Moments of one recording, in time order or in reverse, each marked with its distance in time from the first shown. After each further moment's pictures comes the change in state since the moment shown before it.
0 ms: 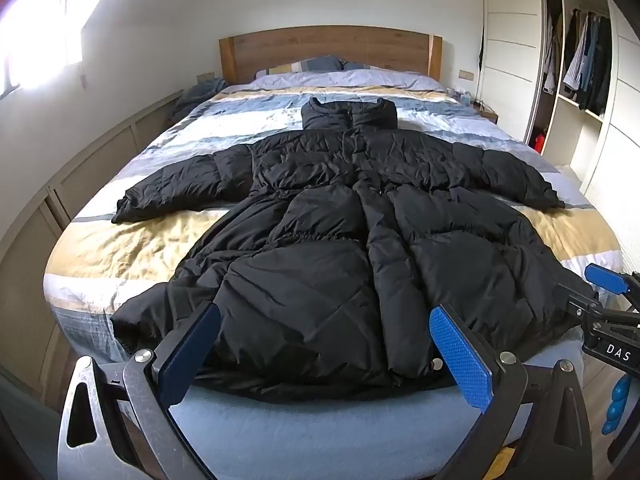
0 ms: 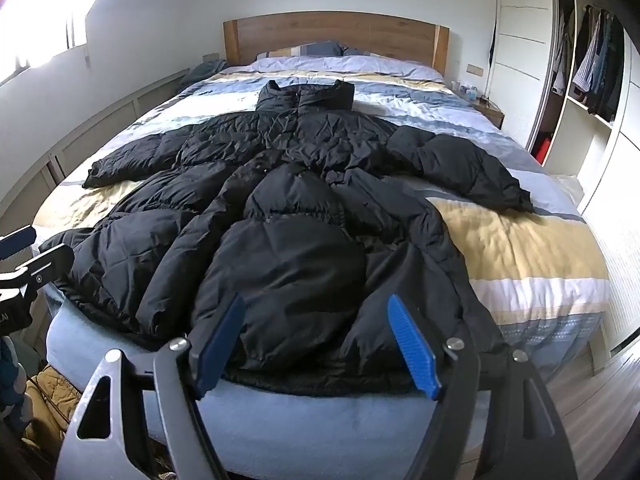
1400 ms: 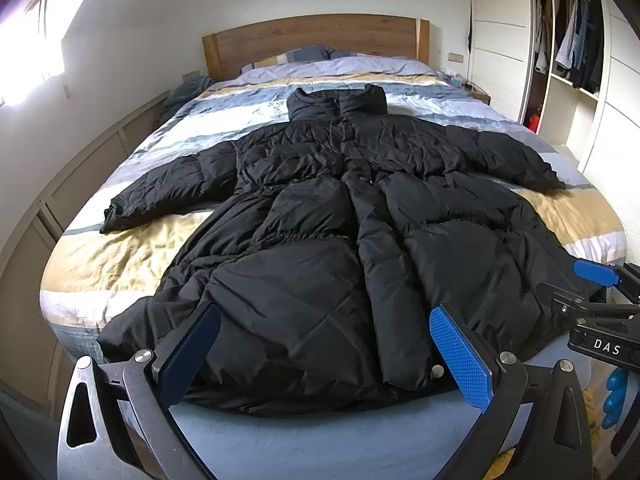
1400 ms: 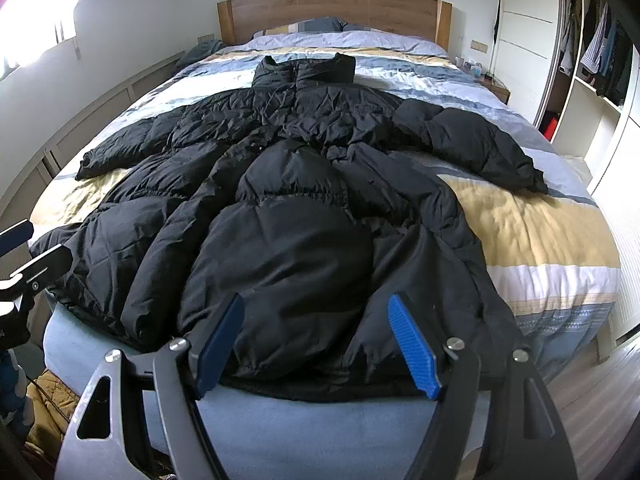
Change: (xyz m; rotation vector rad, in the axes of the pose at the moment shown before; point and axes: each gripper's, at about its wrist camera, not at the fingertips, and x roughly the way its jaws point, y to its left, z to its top) left arm 0.029 -0.014 0.009 0.076 0.037 -0.002; right arm 0.034 -0.002 0.002 0.016 0.090 0.013
